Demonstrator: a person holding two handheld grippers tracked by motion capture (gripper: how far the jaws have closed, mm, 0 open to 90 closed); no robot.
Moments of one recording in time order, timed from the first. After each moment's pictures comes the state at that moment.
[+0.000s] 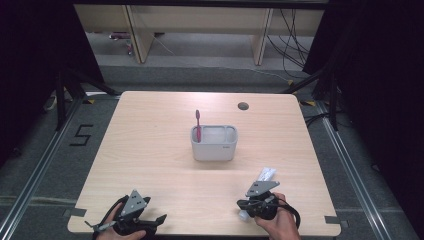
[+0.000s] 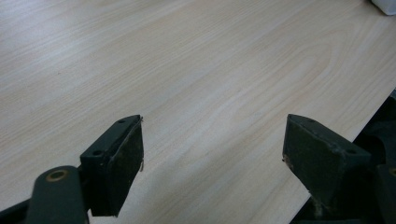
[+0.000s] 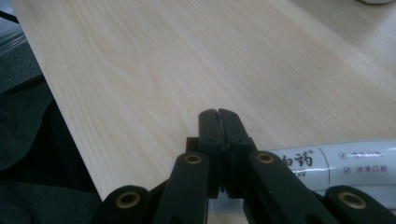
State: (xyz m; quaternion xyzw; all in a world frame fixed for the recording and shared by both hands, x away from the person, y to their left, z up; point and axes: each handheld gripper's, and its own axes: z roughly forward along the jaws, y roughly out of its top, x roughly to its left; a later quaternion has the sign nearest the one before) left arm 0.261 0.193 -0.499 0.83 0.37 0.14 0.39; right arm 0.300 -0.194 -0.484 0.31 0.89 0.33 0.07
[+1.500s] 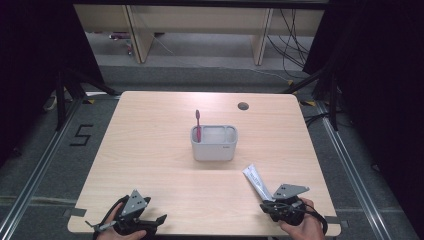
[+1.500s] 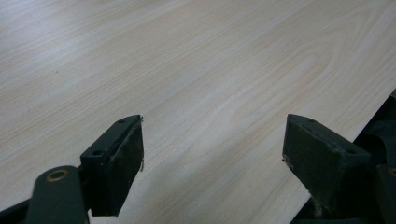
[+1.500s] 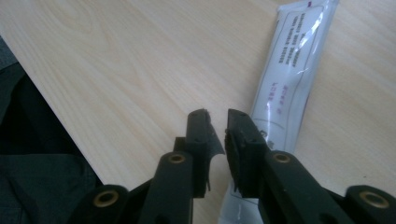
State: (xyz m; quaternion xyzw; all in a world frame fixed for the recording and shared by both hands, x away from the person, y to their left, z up) left arm 0.261 0.192 -0.500 0.83 0.38 0.14 0.39; right arm 0.285 -0.253 -0.471 0.35 0.88 0.31 0.11
